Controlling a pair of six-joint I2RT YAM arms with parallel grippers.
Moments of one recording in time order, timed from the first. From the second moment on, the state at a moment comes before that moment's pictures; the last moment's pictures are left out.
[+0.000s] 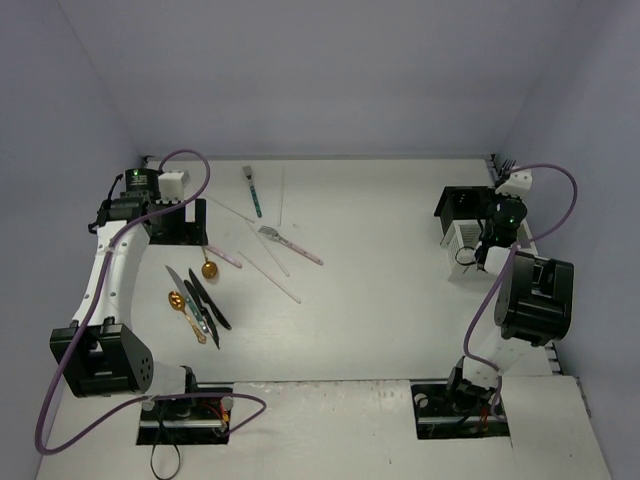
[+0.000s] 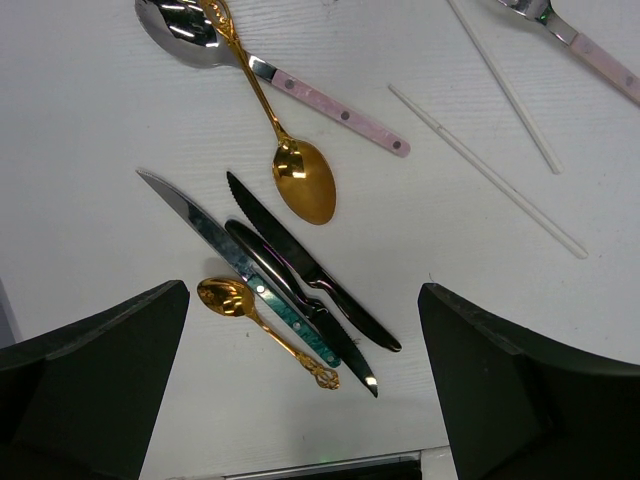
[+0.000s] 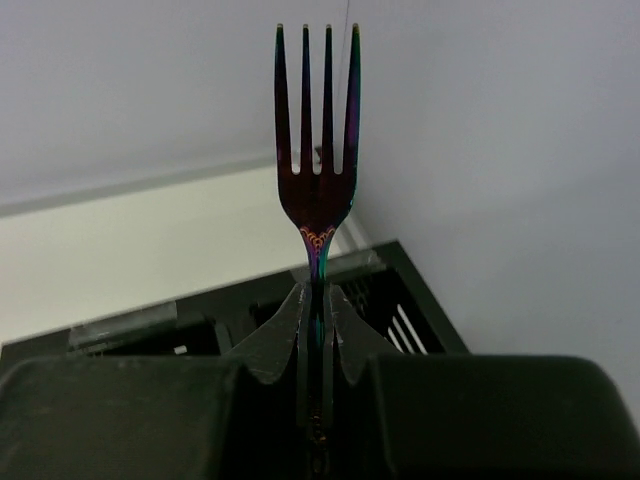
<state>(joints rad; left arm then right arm) 0.09 1.38 1.35 -0.96 0.18 0.09 -0.28 1.71 0.77 0.94 0.07 -0.07</state>
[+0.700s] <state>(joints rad) 0.09 1.38 1.35 -0.96 0.18 0.09 -0.29 1.52 0.97 0.57 -0.13 -0.08</state>
